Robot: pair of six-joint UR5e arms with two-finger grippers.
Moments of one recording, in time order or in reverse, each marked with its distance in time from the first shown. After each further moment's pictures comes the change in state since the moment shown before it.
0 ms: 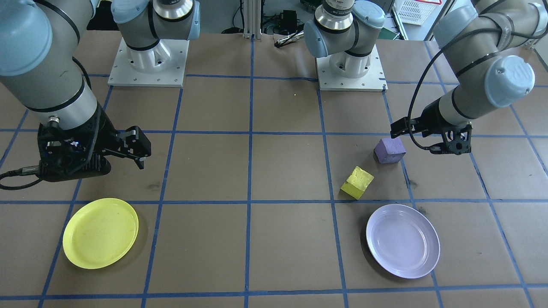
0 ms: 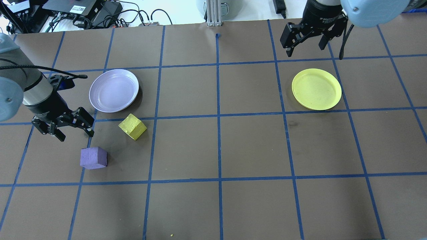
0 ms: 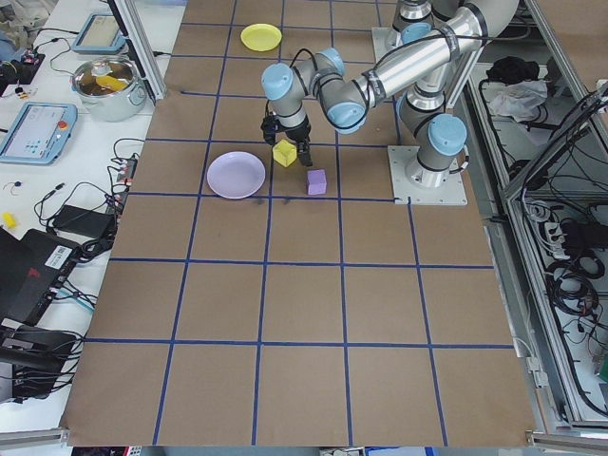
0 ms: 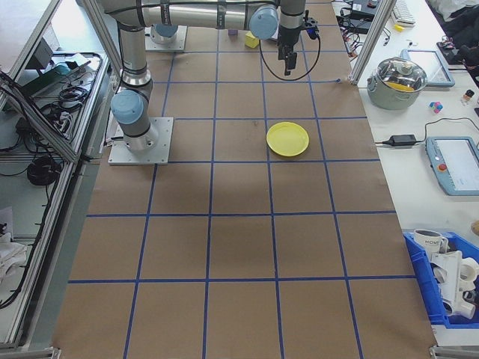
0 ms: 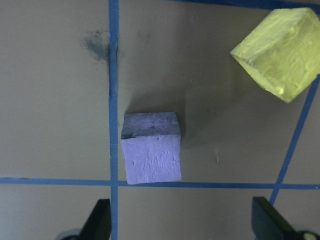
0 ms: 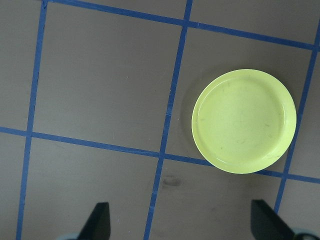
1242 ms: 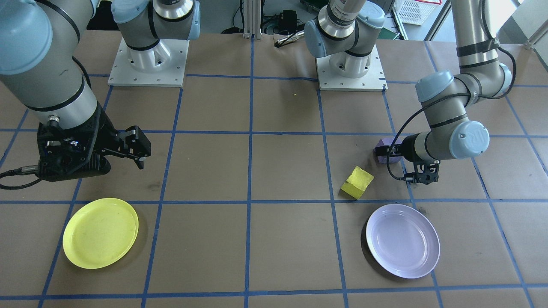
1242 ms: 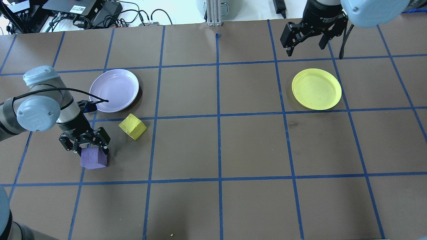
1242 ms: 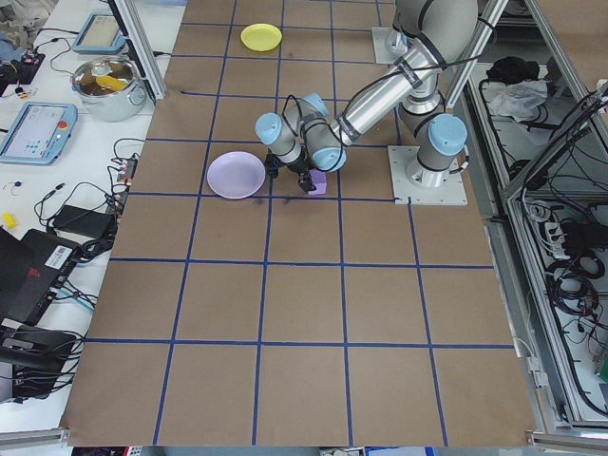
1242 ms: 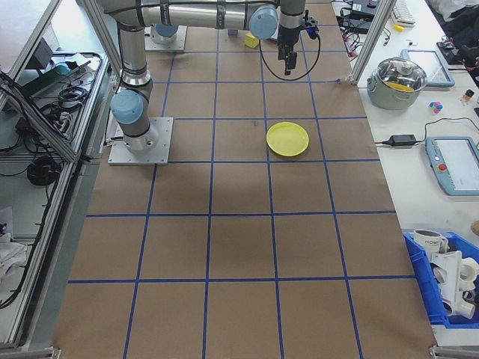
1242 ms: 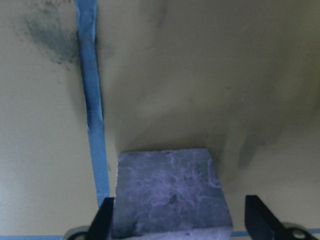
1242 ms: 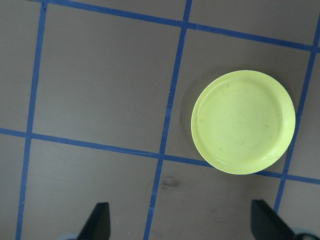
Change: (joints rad) left arm 0.003 -0.228 -0.086 0.158 0.044 -0.004; right arm 0.000 0.000 0.000 -0.004 -0.001 0.001
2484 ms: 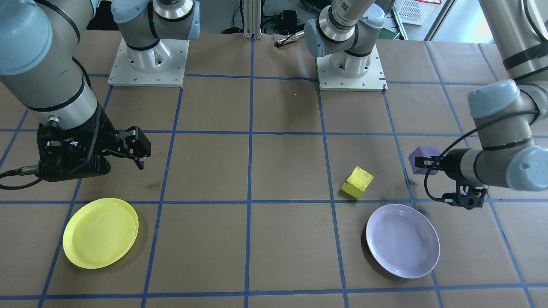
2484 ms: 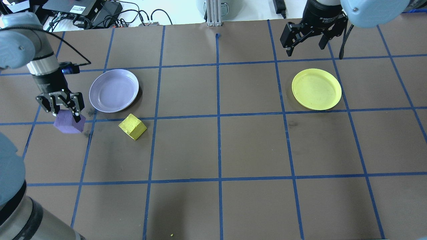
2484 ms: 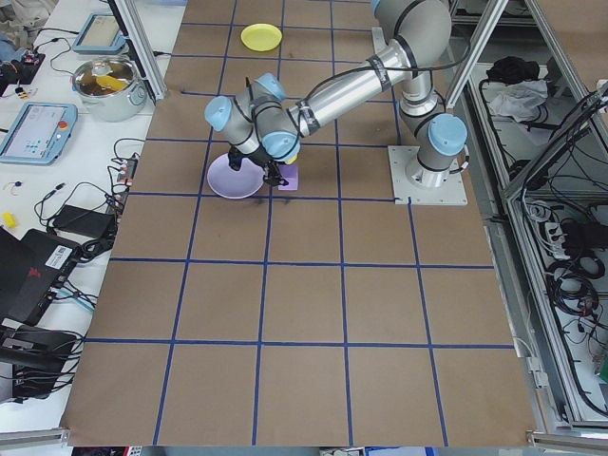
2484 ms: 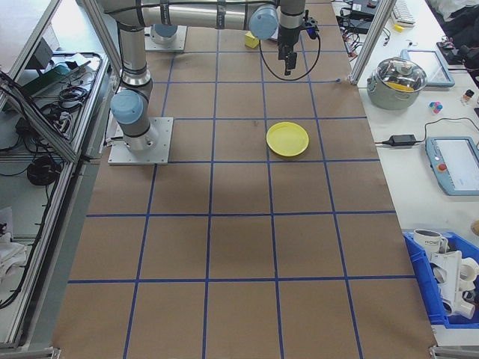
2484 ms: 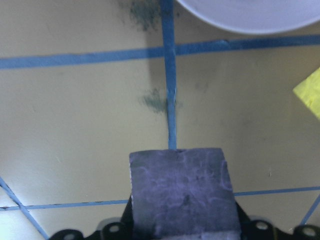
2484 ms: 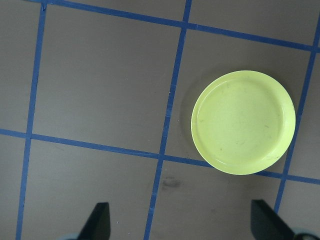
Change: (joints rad) left arm -0.026 -0.143 0.472 -0.384 0.106 0.071; right arm 0.000 0.001 0.000 -0.002 0.000 0.001
